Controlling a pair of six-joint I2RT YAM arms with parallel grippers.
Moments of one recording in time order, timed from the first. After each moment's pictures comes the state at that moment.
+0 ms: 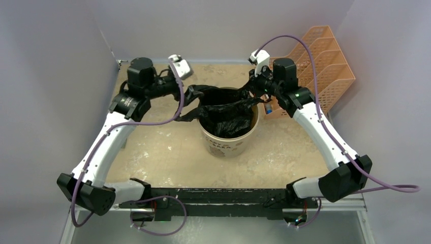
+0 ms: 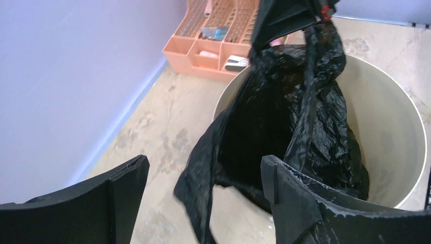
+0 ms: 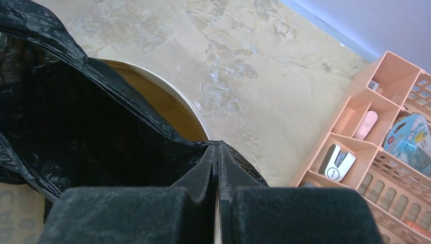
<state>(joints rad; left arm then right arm) -0.33 1.22 1.38 -0.40 0.65 0.34 0.38 1.37 1.38 -0.45 -0.29 -0.12</state>
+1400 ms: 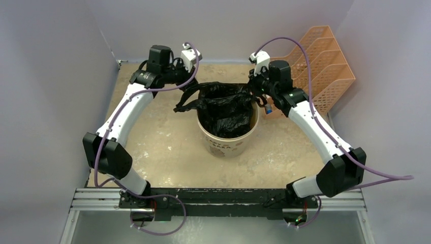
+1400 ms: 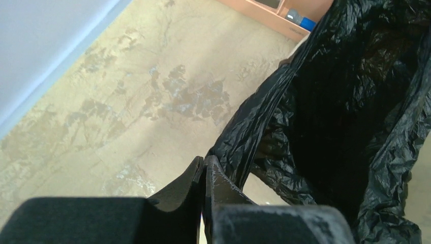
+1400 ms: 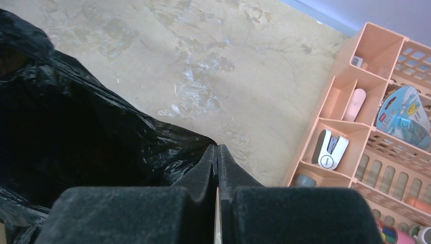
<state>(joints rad) -0.33 1.60 1.62 -0.59 0.53 0.33 0.38 1.41 1.33 -0.36 -0.17 -0.06</state>
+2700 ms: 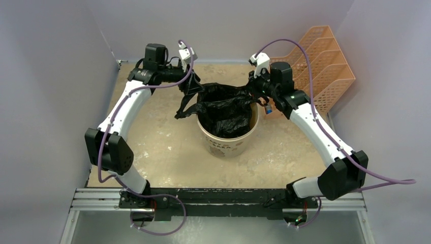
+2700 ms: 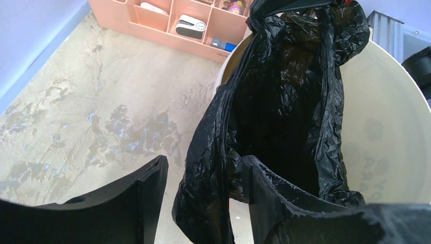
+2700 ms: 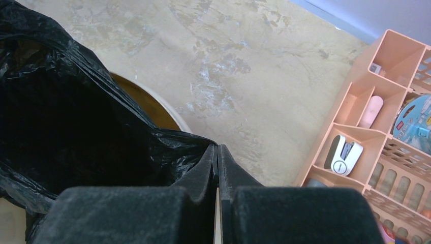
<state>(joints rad) -0.25 1.65 1.62 -0.55 0.94 0.34 0.38 1.39 1.30 -0.35 -0.23 -0.06</state>
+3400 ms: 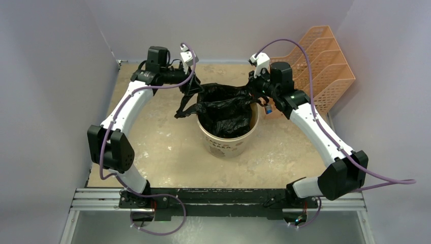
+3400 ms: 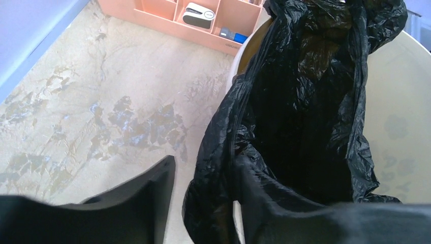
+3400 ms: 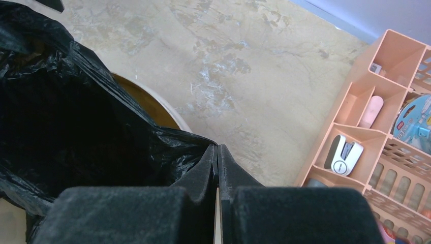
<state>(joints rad) -0.25 1.67 1.59 -0.52 0.91 0.37 0.38 1.39 1.30 -0.35 -0.23 -0.06</state>
